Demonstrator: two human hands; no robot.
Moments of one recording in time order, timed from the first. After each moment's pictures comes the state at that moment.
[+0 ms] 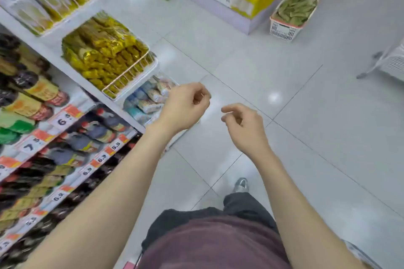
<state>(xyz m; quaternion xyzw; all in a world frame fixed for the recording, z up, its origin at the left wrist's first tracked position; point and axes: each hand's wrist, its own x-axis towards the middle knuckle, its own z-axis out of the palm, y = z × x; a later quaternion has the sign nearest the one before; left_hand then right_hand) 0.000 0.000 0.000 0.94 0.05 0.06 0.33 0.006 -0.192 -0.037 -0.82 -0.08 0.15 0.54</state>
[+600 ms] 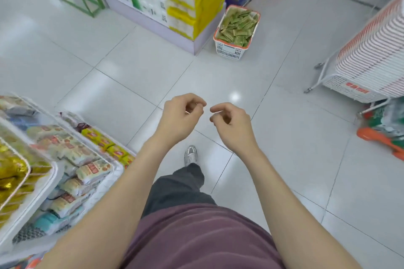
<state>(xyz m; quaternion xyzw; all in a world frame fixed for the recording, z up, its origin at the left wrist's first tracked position) 0.449 -0.088 -0.052 0.87 0.06 -0.06 0.49 0.448 -0.261 -0.061 -0.83 0.04 0.14 0.53</state>
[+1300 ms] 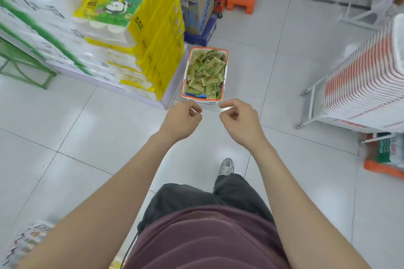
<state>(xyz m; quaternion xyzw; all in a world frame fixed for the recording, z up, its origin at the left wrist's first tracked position) 1.074 -0.217 -0.085 0.92 0.00 -0.18 0.35 1.030 -0.408 -0.076 -0.83 0.14 0.08 0.54</state>
